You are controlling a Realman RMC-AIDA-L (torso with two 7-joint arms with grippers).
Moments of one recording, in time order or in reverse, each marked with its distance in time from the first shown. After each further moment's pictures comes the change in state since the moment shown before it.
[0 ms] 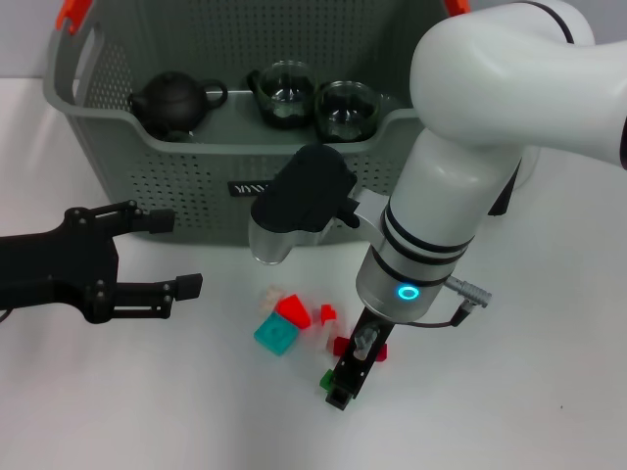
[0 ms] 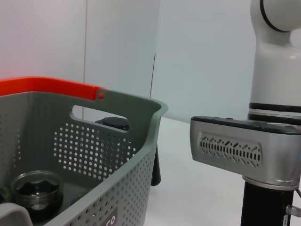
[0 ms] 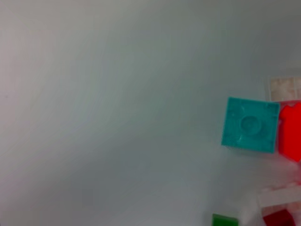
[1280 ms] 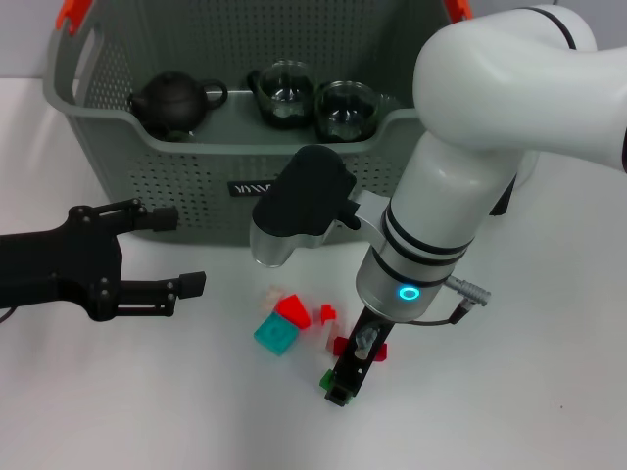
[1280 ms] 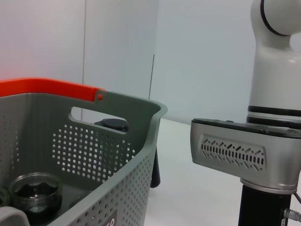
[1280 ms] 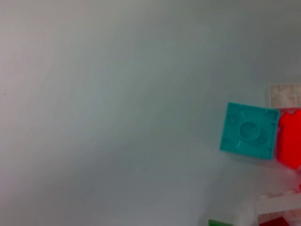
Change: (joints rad) left arm -0.006 0.002 0.003 -0.014 -0.002 -0.007 0.005; right arm -0.008 0.000 -0.007 0.003 0.003 0.027 -0.039
